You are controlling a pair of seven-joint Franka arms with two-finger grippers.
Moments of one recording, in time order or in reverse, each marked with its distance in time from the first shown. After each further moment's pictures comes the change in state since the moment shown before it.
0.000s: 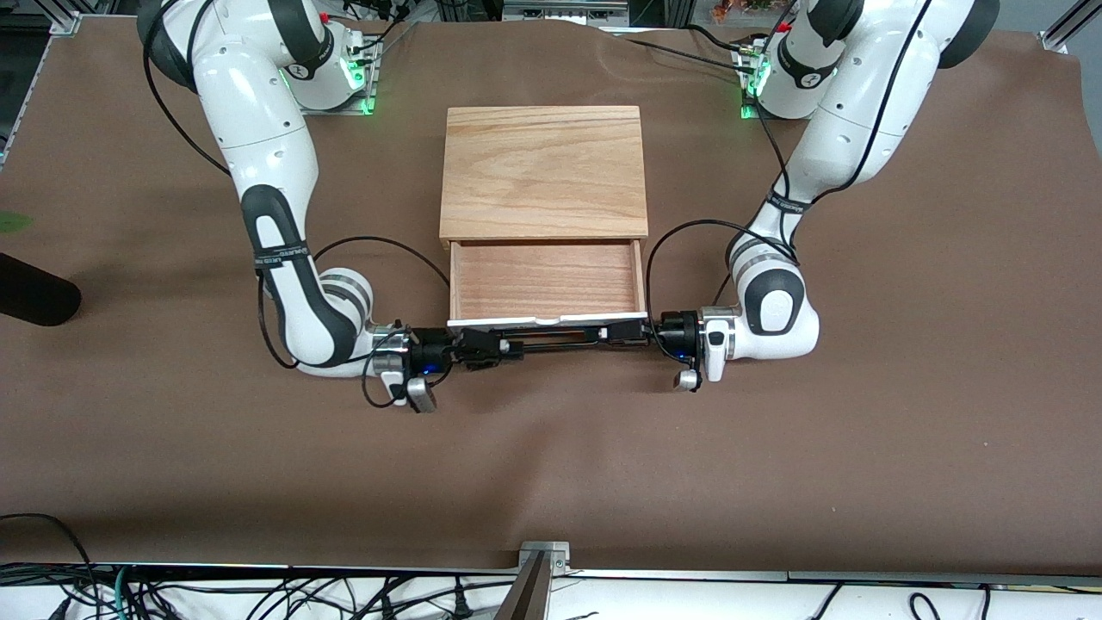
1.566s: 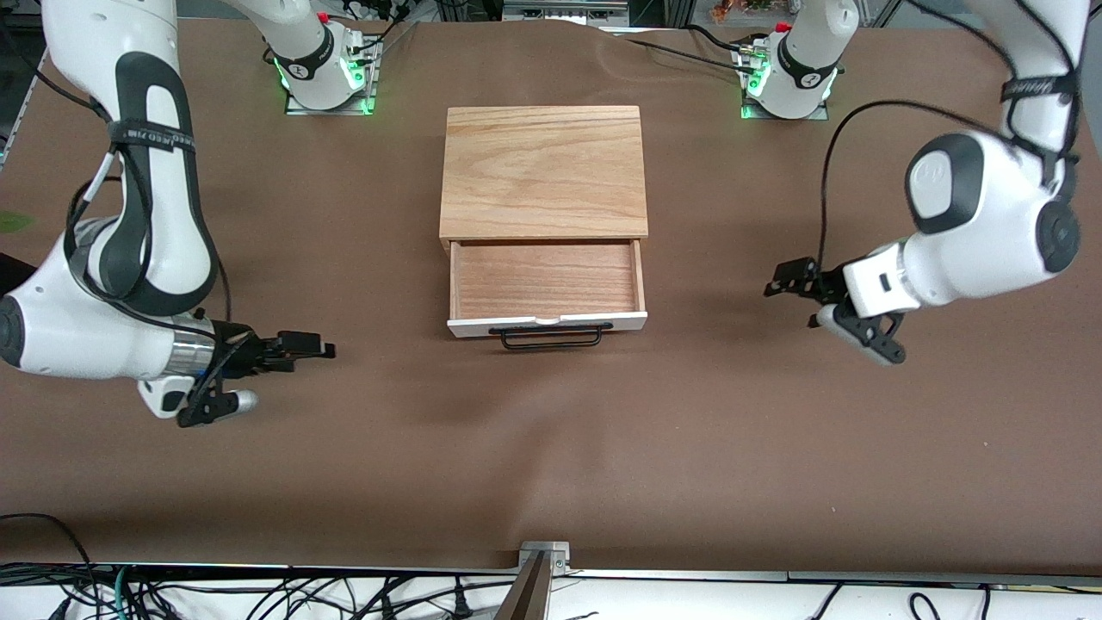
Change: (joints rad) left arm 0.151 -0.619 0.062 -0.187 1.345 0.069 -0.275; right arm -0.015 -0.359 -0.293 0.053 -1.191 -0.047 0.672
